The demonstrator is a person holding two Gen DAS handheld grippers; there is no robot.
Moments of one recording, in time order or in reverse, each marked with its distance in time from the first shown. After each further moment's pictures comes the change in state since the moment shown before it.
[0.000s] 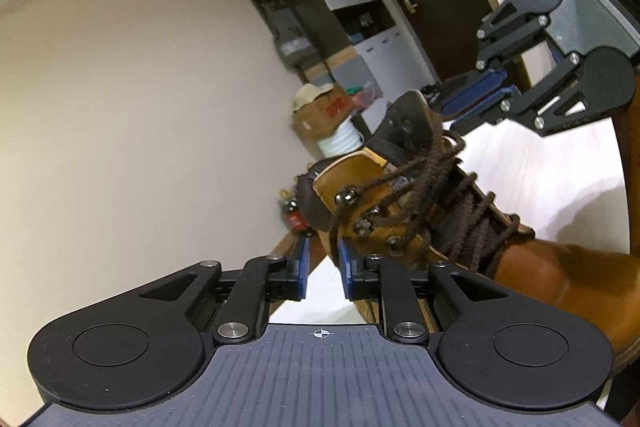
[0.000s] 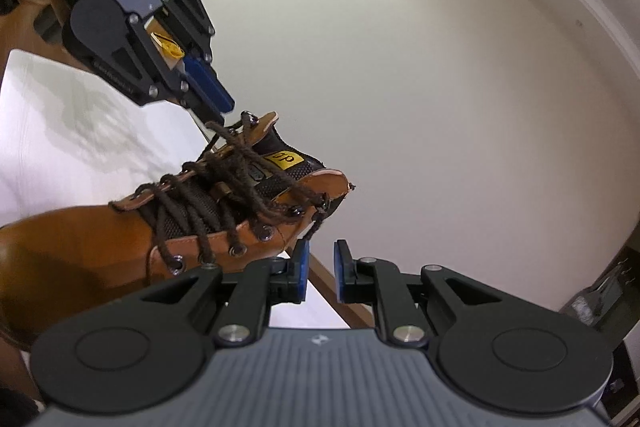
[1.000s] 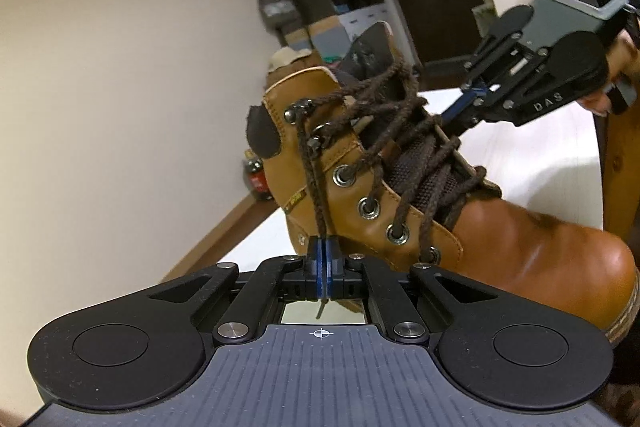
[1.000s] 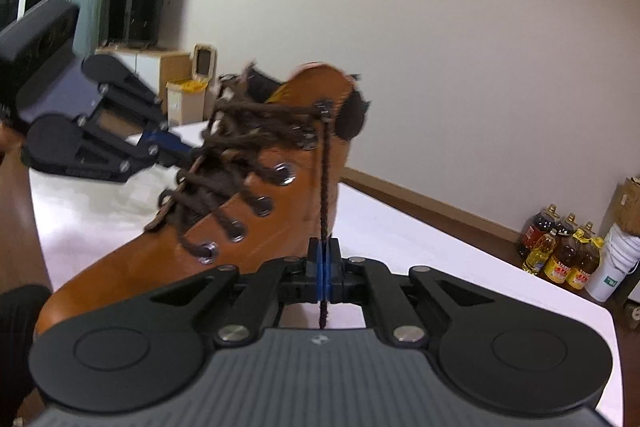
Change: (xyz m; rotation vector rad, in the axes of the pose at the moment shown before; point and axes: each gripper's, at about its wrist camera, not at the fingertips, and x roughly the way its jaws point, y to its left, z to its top) left arm 0.023 -0.015 -0.033 -0.127 0.100 -0.070; right arm -0.011 -0.034 -0.036 0.461 0.132 0.281
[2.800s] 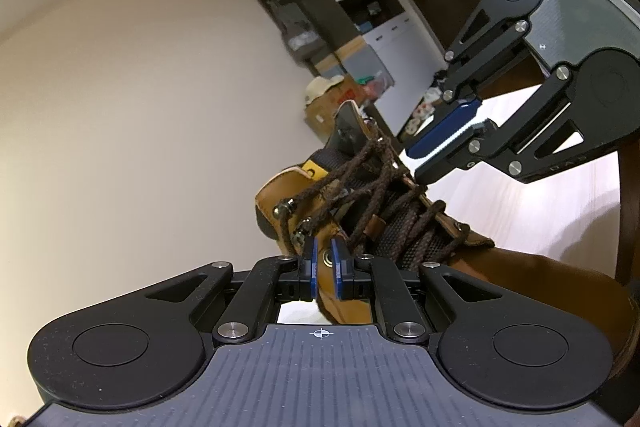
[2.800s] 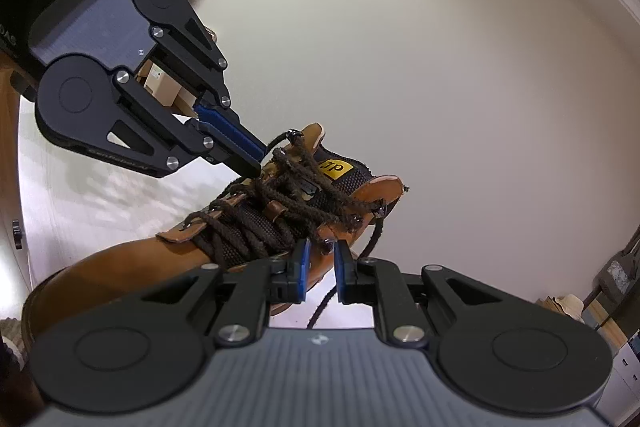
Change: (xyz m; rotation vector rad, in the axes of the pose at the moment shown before) left arm 0.002 -0.042 0.047 0.189 -0.064 0.176; right arm 0.012 0.077 0.025 -0.359 -0.096 -0.215
